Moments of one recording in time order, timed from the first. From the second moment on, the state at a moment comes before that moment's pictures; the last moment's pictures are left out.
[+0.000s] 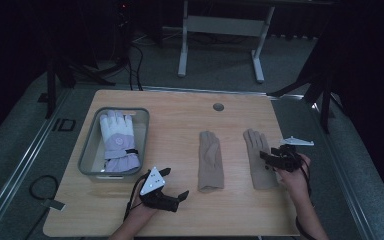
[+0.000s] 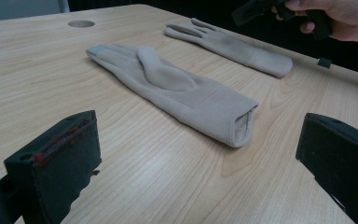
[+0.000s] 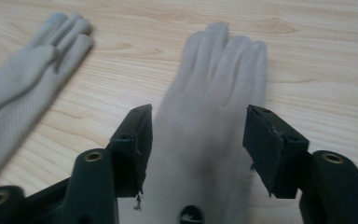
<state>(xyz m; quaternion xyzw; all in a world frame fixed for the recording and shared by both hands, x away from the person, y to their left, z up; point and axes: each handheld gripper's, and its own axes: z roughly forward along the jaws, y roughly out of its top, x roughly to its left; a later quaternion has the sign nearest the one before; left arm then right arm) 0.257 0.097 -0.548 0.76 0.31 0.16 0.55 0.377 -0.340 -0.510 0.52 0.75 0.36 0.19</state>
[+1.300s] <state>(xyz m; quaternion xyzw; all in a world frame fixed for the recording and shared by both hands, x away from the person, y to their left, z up) 0.257 0.097 -0.547 0.76 0.31 0.16 0.55 0.364 -0.306 -0.498 0.56 0.71 0.36 0.23</state>
